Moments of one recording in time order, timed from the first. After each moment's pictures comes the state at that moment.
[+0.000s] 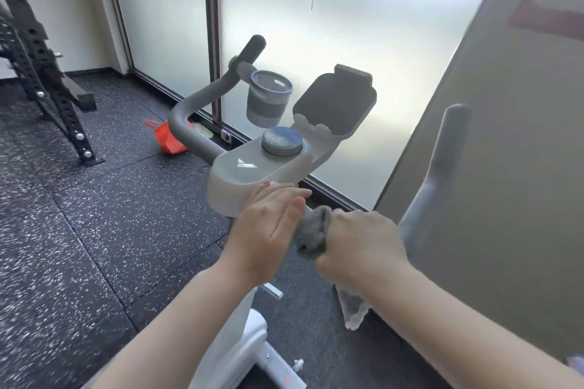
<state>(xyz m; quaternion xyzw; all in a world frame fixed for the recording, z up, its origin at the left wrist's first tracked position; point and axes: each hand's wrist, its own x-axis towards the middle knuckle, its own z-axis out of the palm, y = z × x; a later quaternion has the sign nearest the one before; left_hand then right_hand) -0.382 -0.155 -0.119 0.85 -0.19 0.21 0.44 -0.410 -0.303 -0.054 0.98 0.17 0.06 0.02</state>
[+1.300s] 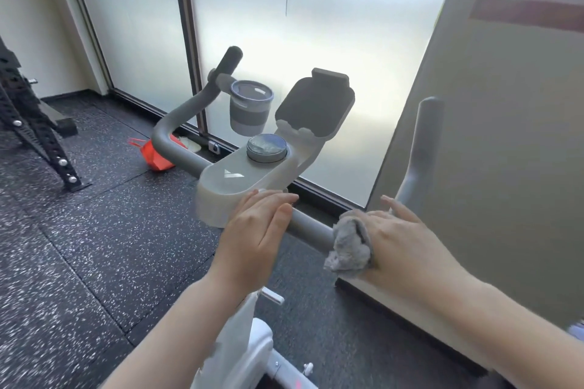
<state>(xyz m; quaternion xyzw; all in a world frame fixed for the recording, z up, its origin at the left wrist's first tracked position) -0.385 -0.153 -0.115 0.84 -0.20 0.22 0.45 -0.423 -0.364 -0.072 0.97 0.22 0.14 0.02</state>
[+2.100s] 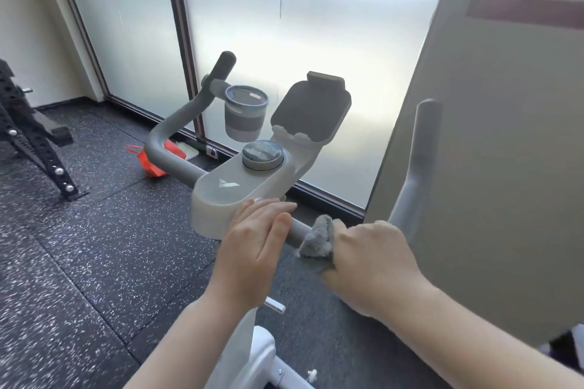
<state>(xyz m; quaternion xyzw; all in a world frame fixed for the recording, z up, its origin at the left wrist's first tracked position) -0.383 -0.154 -0.119 0.84 -0.19 0.23 0.44 -0.420 -0.319 -0.063 0.97 0.17 0.15 0.10</state>
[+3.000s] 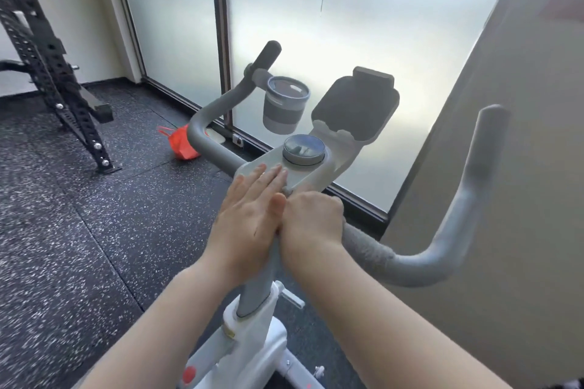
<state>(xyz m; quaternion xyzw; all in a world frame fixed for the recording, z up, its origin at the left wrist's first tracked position) -0.364 -0.100 -0.115 0.91 -0.15 0.22 0.33 -0.349 -0.203 -0.084 0.99 0.09 0.09 0.07</state>
